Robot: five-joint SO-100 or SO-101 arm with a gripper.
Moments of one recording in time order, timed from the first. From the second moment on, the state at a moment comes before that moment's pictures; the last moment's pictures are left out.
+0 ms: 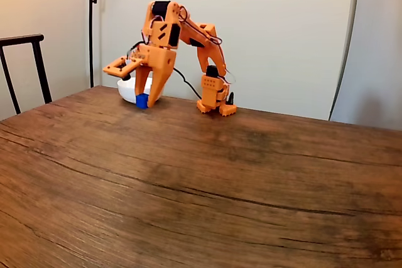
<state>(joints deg) 20.6 57.5 35.2 97.4 93.7</state>
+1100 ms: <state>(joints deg) 45.1 117.4 89.3 97.4 100.0</state>
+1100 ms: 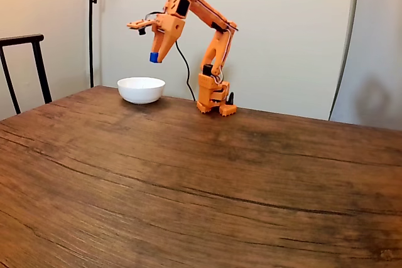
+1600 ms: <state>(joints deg) 70.9 127.0 103.7 90.1 110.2</state>
